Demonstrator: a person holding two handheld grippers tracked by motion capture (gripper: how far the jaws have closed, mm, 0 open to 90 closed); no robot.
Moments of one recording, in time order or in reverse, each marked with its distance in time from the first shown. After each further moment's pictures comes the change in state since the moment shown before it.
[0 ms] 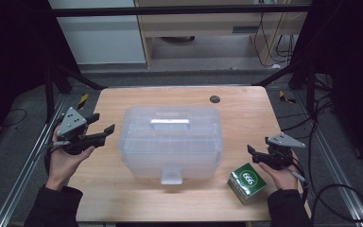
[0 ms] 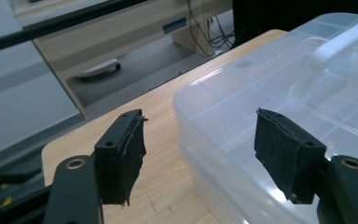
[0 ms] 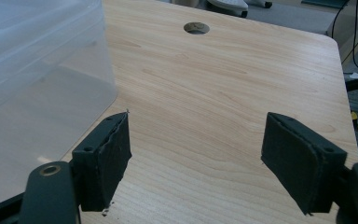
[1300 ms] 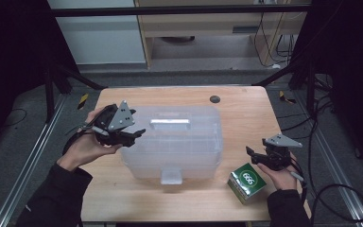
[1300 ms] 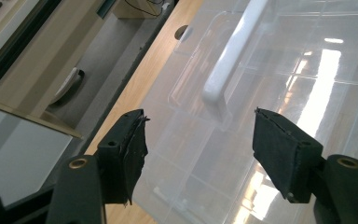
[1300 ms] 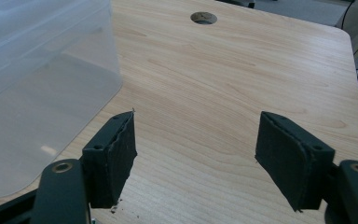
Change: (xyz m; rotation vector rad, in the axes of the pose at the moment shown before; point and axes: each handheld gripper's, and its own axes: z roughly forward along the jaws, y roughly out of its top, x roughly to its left) left arm -0.060 0.071 0.037 0.213 -0.170 0.446; right arm 0.003 -0.002 0.003 0.032 0.020 -0.021
